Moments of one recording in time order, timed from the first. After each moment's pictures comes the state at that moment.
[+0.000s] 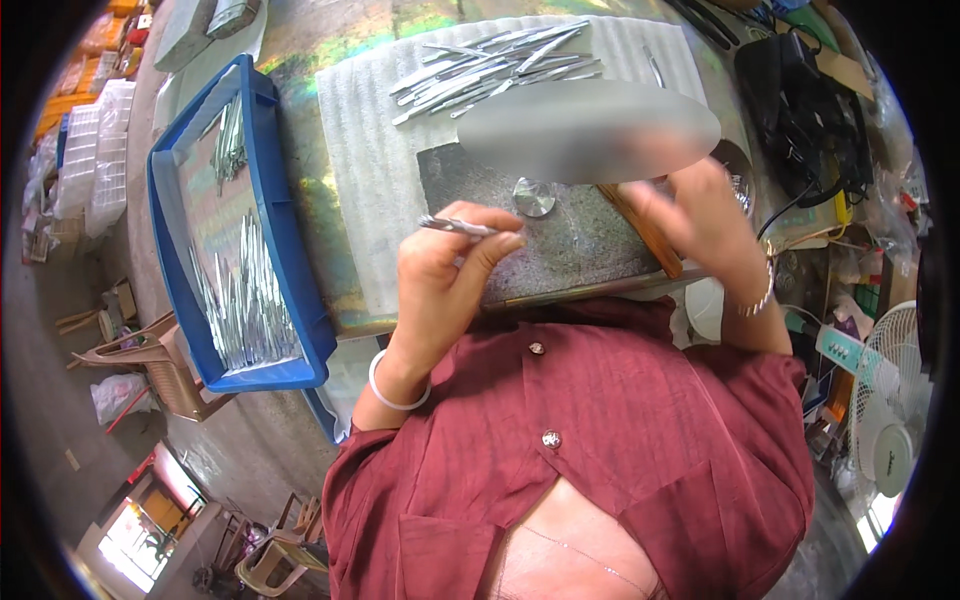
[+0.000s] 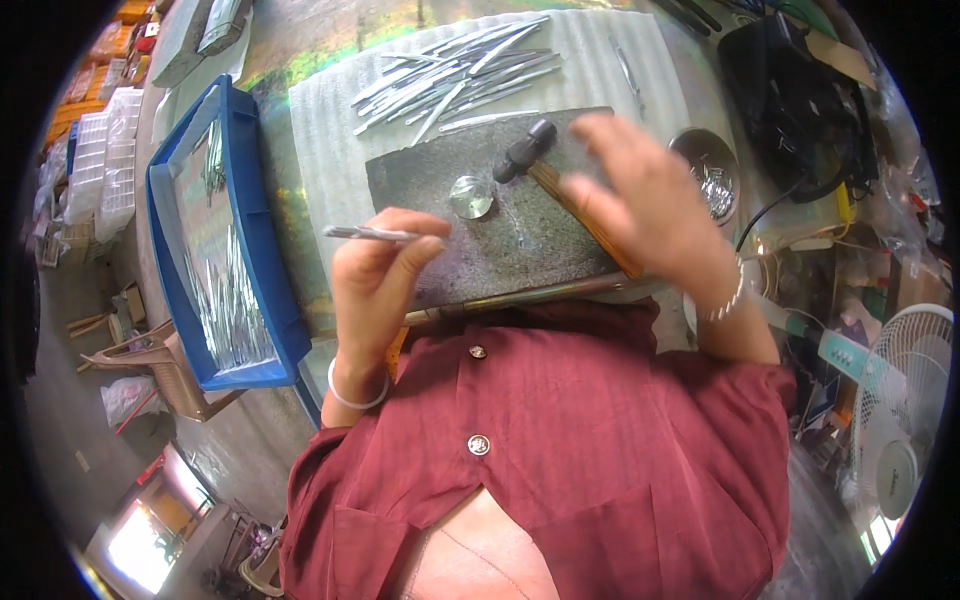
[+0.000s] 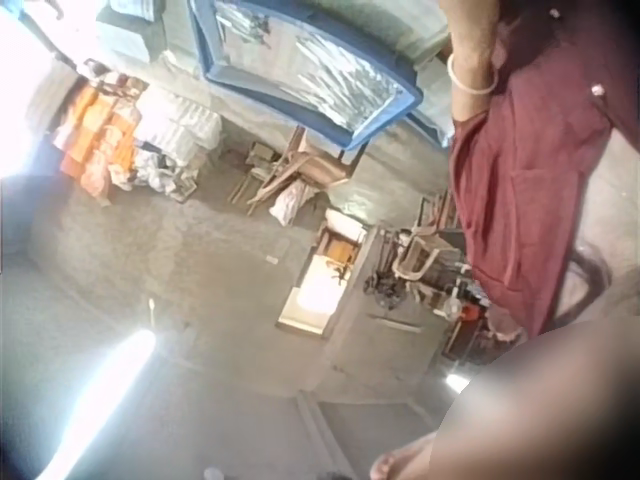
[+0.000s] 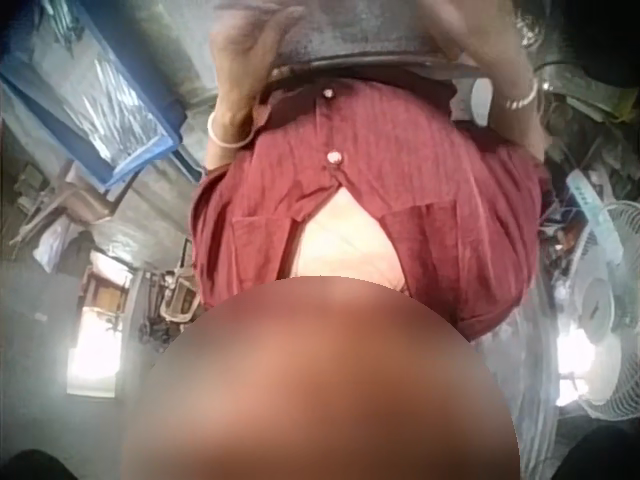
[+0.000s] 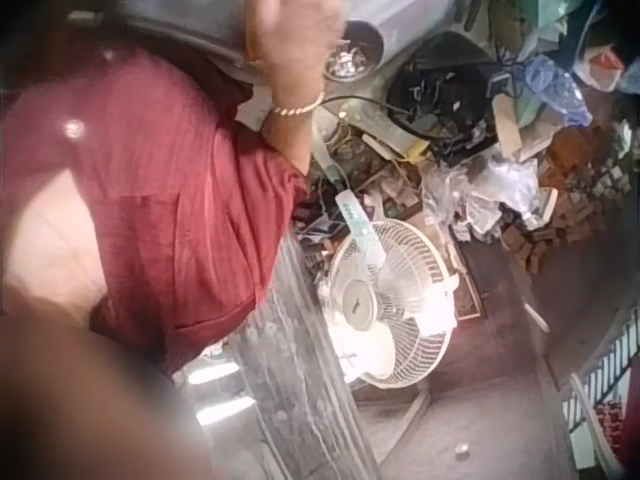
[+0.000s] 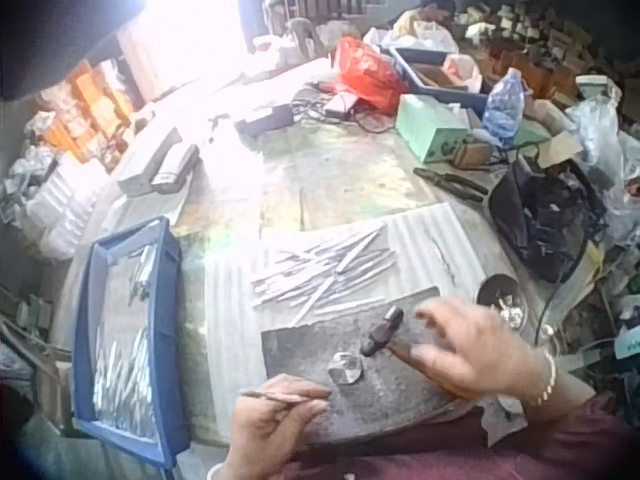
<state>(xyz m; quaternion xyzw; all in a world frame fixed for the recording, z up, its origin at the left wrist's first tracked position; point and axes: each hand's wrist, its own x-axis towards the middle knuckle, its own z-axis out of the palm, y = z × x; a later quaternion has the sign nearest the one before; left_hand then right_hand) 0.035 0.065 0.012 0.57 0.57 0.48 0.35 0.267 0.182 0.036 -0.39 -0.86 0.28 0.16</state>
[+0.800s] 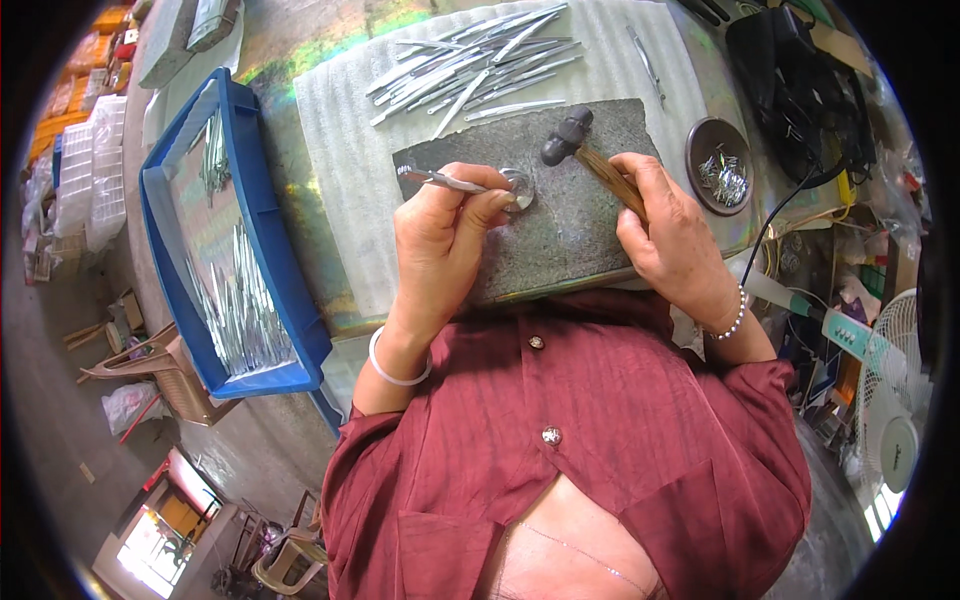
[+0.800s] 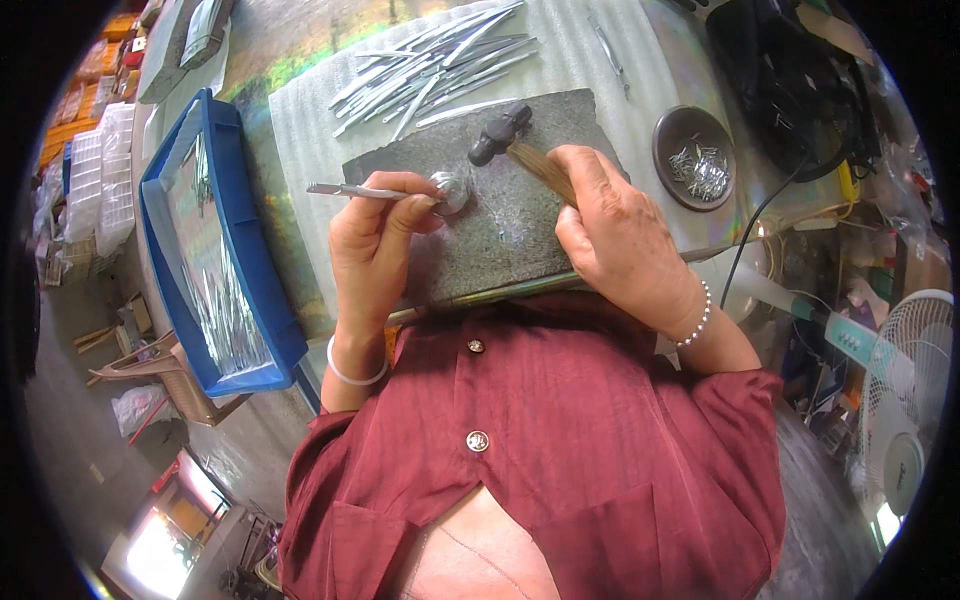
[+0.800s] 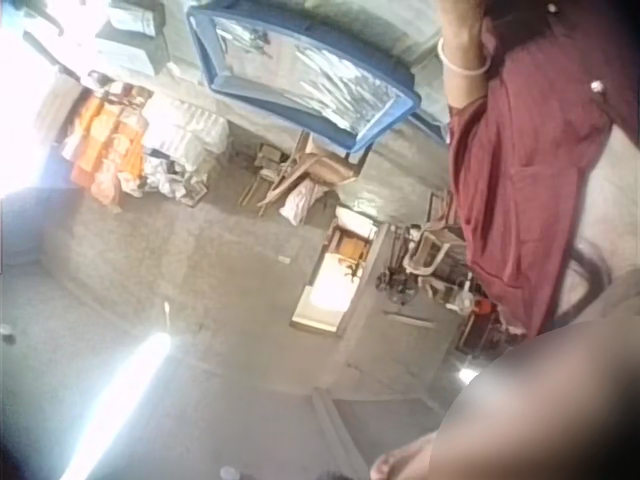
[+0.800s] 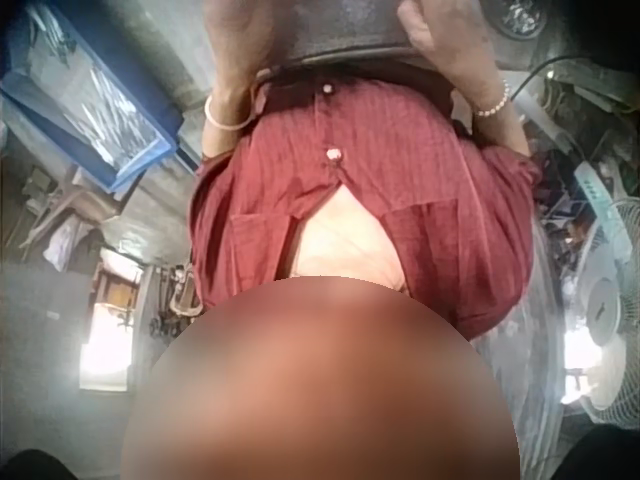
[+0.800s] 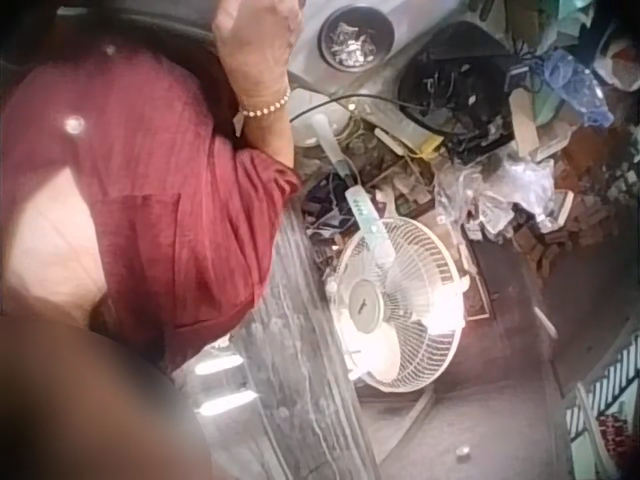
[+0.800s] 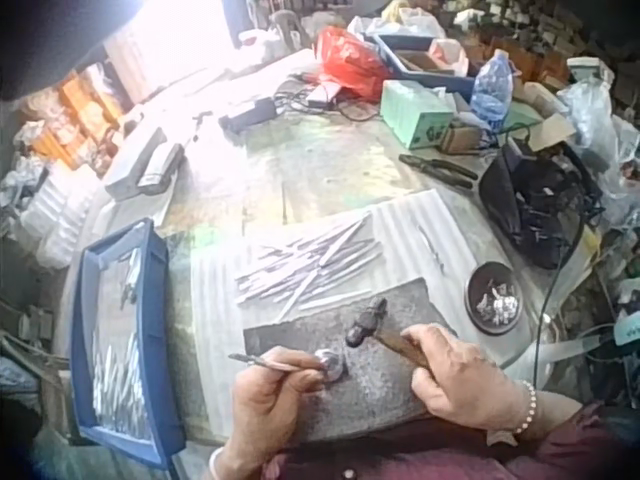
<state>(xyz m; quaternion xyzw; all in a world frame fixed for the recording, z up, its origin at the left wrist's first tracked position) 0.050 0.090 -0.002 0.50 0.56 0.52 0.40 0.268 0.144 0.024 -0.44 -0.82 0.32 0.18</state>
